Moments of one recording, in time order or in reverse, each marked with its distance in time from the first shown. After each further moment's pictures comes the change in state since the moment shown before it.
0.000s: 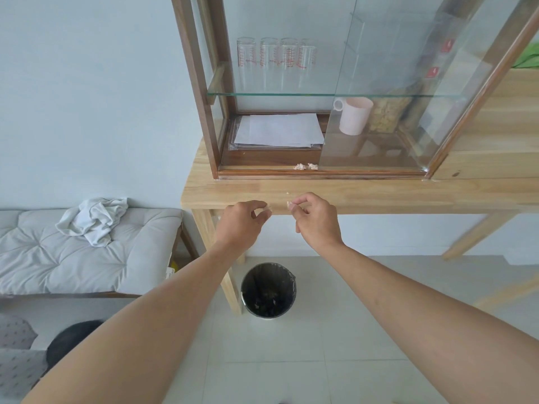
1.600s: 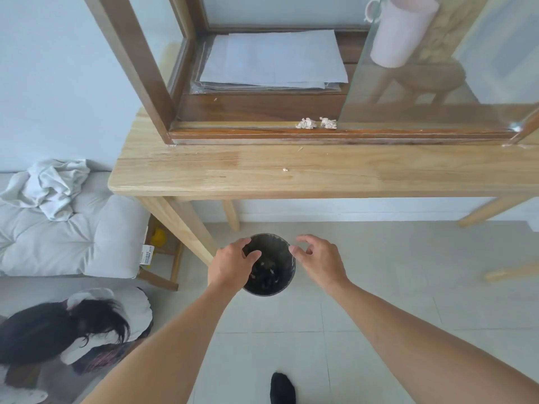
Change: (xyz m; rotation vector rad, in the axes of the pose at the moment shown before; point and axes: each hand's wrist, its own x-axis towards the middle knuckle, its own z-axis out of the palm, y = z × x) left_hand -0.030 -0.132 0.162 0.114 -0.286 -0.370; right_hand 0.017 0.207 0.071 -0.252 -0.269 0.259
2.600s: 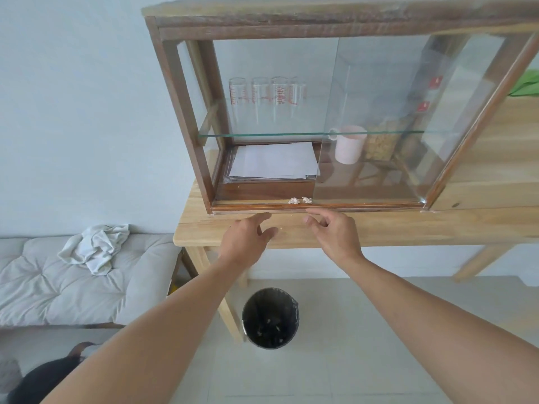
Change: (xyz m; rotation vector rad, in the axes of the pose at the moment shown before) left_hand -0.040 0.159 -0.189 -0.039 0.218 0.419; right_hand -0.038 -0.153 -0.167 0.191 0.358 -0.349
